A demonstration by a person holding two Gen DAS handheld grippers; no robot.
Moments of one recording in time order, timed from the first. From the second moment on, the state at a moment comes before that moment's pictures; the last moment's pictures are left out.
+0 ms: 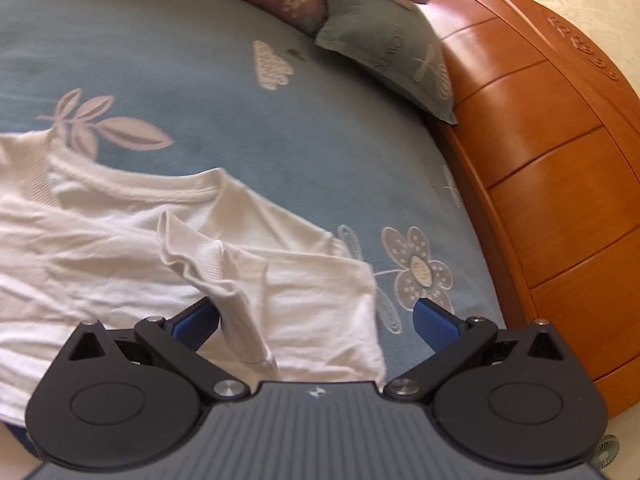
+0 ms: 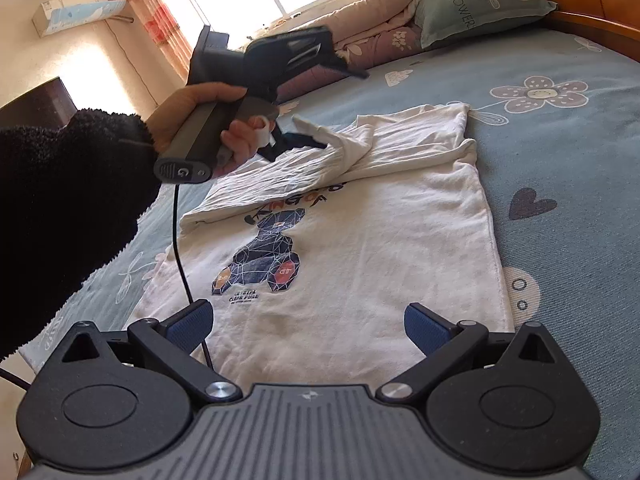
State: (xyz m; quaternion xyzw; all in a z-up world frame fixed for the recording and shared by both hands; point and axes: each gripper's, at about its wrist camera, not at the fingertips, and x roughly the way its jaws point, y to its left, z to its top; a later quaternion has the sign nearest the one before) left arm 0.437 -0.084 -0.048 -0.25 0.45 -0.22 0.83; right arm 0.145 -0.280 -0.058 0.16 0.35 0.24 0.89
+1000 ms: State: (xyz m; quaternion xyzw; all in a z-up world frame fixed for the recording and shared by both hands) left arm 0.385 0.139 -0.060 -0.31 0.42 -0.07 0.85; right arm 0.153 -0.258 -0.072 0.12 0.37 0.22 0.89
